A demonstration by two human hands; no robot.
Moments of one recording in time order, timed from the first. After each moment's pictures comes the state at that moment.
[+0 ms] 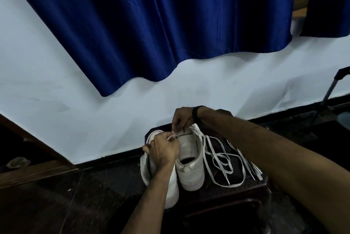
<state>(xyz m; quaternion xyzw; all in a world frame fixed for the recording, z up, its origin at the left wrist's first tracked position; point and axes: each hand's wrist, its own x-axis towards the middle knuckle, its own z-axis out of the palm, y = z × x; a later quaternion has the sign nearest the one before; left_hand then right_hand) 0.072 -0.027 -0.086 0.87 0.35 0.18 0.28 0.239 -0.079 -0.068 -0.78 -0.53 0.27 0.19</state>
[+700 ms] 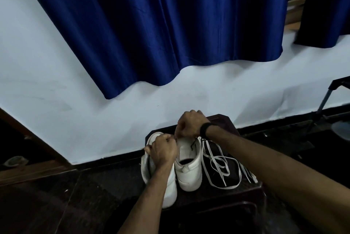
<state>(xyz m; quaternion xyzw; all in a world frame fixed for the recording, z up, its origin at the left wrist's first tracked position) 0.071 -0.025 -0.087 0.87 0.35 0.16 0.30 0.188 -0.115 -0.069 -0.91 -0.38 0.01 0.18</state>
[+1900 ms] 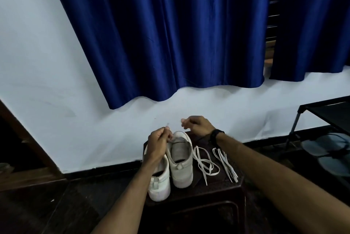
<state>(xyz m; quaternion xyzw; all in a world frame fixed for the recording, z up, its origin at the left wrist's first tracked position) 0.046 -0.015 -0.051 0.78 0.12 0.26 0.55 0.144 -0.171 -0.025 -0.82 -0.24 0.11 0.51</state>
